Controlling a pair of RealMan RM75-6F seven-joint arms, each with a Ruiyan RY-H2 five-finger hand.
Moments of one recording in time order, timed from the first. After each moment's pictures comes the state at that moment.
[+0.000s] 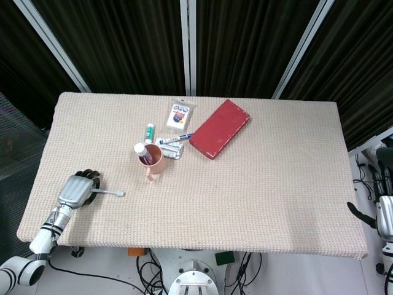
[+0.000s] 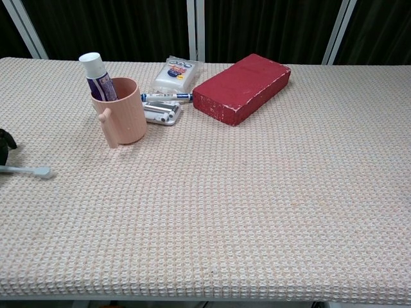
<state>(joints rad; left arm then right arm) -0.39 -1.50 0.03 -1.07 1.47 1.09 0.01 0.02 -1.13 0.12 -1.54 -1.49 1.60 0.04</state>
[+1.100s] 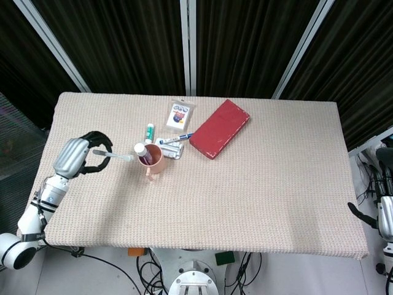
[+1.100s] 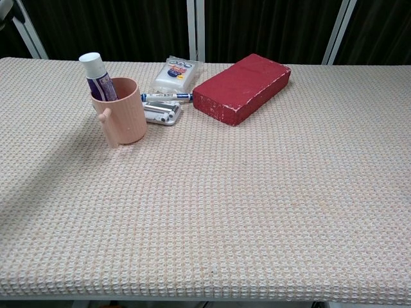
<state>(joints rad) -0.53 -1.10 -0.21 -1.64 1.46 1.12 -0.39 0.02 -1.13 0.12 -1.53 -1.49 1.59 0.08</state>
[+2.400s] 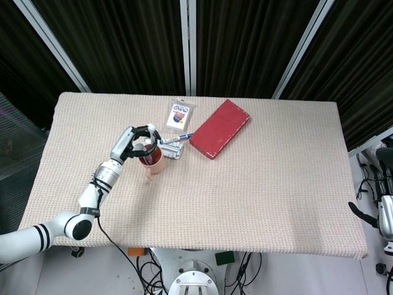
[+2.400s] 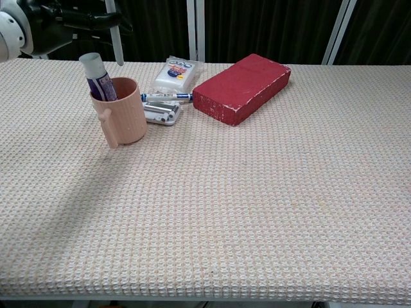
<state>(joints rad) -0.71 -1.44 -0.35 -1.50 1.17 0.88 -0.79 0.02 -1.13 0.12 -1.51 -1.48 1.58 0.10</state>
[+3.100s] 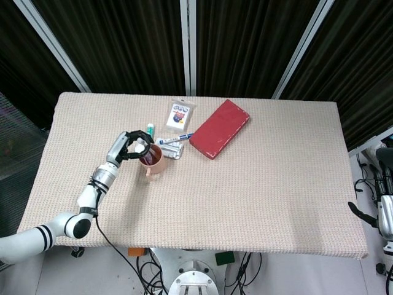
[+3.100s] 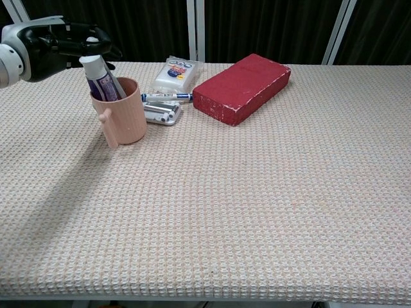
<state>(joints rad) -0.68 -1.50 -0.33 -1.38 1.18 0.82 -0.90 0.02 -1.14 0.12 -1.51 -1.48 1.58 0.09</state>
